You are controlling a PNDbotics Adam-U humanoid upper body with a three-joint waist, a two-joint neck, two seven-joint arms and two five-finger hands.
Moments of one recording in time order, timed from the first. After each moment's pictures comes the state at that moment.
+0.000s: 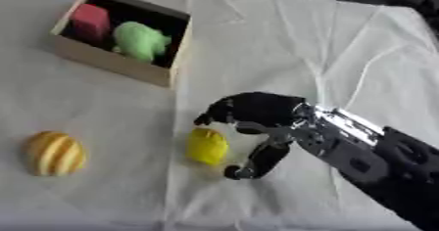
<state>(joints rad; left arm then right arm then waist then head) -0.22 0.45 0.07 -1.92 0.22 0.00 0.32 -0.28 -0.78 0.49 -1.98 0.64 -0.06 0.42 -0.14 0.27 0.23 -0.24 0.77</state>
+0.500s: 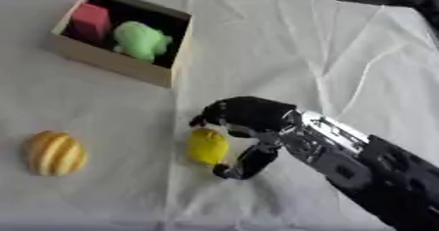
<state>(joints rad) -0.23 0.45 0.06 -1.92 0.22 0.00 0.31 -0.26 -0.71 0.50 -1.92 0.70 -0.04 0.38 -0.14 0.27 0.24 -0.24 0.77</state>
